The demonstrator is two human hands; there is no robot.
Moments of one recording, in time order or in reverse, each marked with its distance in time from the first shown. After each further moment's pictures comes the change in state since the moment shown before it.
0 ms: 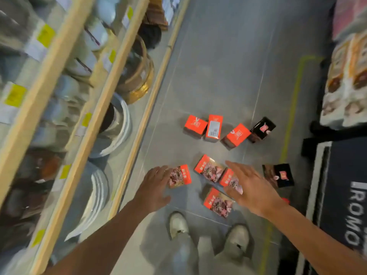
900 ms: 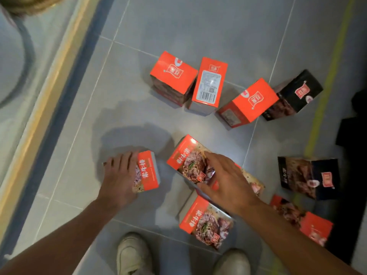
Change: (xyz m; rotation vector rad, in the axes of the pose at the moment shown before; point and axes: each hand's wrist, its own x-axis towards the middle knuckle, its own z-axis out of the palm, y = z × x) left_hand 0.215 -0.114 0.288 0.154 0.142 -0.186; right_hand 0.169 0.162 0.278 0.078 0.063 -0.021
